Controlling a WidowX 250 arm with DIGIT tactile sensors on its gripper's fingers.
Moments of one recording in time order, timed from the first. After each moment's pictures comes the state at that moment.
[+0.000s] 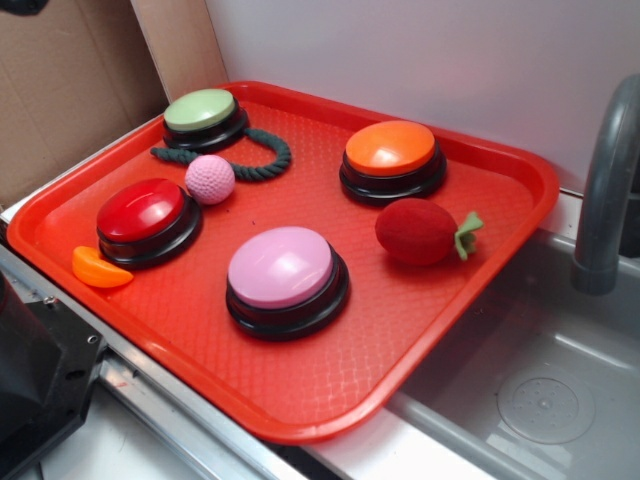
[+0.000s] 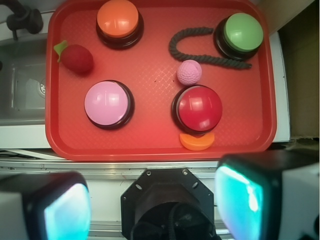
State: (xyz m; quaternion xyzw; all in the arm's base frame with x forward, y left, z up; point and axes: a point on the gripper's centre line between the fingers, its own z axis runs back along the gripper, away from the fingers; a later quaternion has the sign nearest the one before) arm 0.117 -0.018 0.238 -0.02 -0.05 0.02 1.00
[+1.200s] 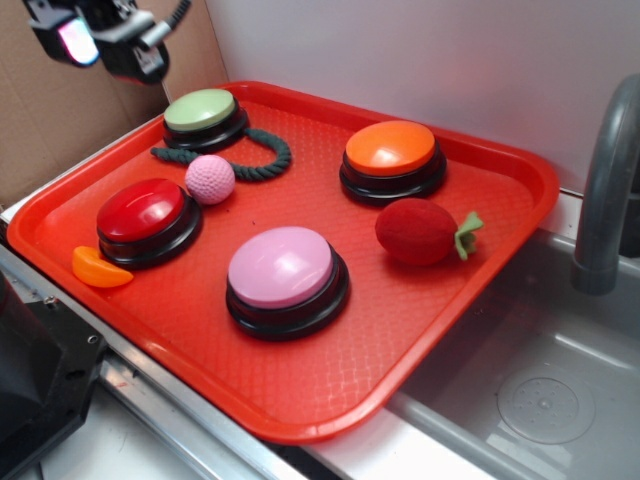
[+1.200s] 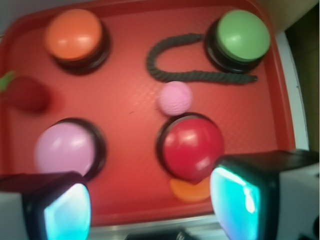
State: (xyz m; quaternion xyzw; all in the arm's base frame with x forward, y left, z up) arm 0.183 0.027 0.159 -0.01 -0.07 0.08 0.99
